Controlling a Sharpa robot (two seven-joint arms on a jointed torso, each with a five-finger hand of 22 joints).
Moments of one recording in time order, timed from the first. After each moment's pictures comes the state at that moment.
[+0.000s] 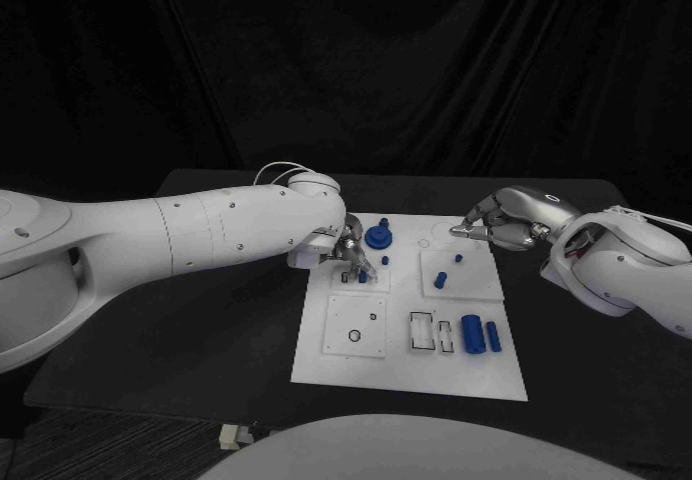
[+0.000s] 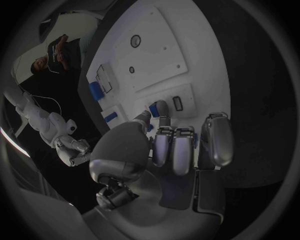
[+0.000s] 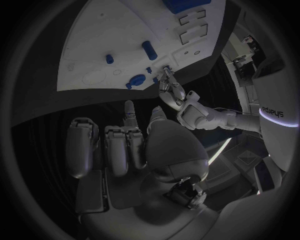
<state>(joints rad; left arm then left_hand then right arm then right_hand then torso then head) 1.31 -0.47 -0.21 1.25 -1.02 0.33 -0.60 1.05 0.09 0.09 0.15 0.10 1.05 0.00 0.43 1.04 1.47 -0.06 1.48 1.31 1.47 -0.10 1.53 1.31 0.05 1.42 0.02 1.30 1.31 1.27 -0.93 -0.21 1.56 -1.39 -0.38 -0.02 1.16 0.16 -0.23 0.29 0.20 0.96 0.09 0.20 0.28 1.46 0.00 1.57 1.31 1.47 -0.06 1.57 1.31 0.04 1.47 0.05 1.40 1.31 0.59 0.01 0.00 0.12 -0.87</state>
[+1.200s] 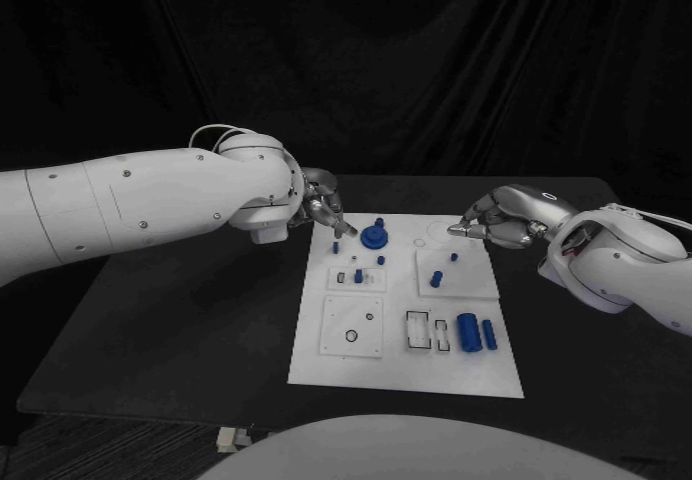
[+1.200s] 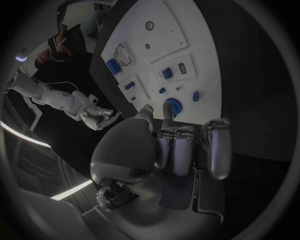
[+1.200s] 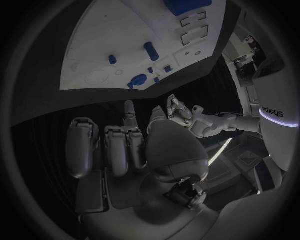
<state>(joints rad) 1.46 -0.71 -0.21 1.48 -0.99 0.15 -0.54 1.25 0.09 -0.01 0.23 0.12 0.98 0.06 0.17 0.78 1.47 -0.02 1.57 1.31 1.47 -0.08 1.57 1.31 0.05 1.47 0.04 1.42 1.31 1.27 -0.94 -0.21 1.56 -1.39 -0.38 -0.02 1.16 0.16 -0.24 0.29 0.20 0.96 0.09 0.20 0.28 1.46 0.00 1.57 1.31 1.47 -0.06 1.57 1.31 0.04 1.47 0.05 1.40 1.31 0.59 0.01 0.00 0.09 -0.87</state>
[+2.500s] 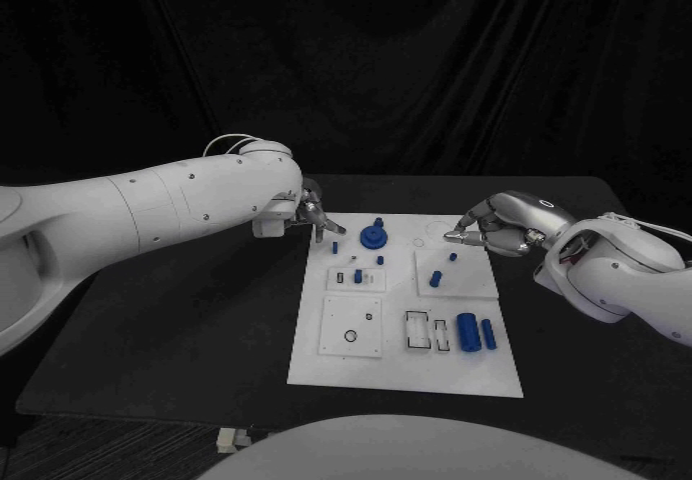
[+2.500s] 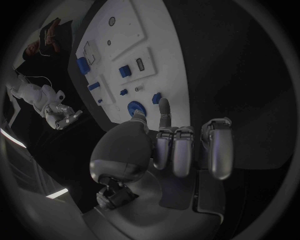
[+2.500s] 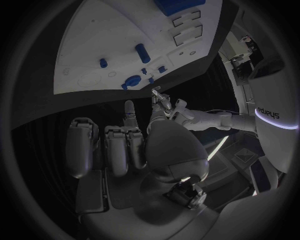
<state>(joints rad) 1.36 -0.52 -0.21 1.10 -1.01 0.28 -0.54 1.08 0.11 -0.17 0.28 0.05 1.08 0.02 0.31 0.89 1.47 -0.05 1.57 1.31 1.47 -0.10 1.57 1.31 0.05 1.47 0.02 1.40 1.31 1.25 -0.96 -0.21 1.59 -1.39 -0.41 0.01 1.17 0.16 -0.24 0.29 0.22 0.97 0.09 0.20 0.28 1.46 0.00 1.57 1.31 1.47 -0.06 1.57 1.31 0.04 1.47 0.05 1.40 1.31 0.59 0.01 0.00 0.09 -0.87</state>
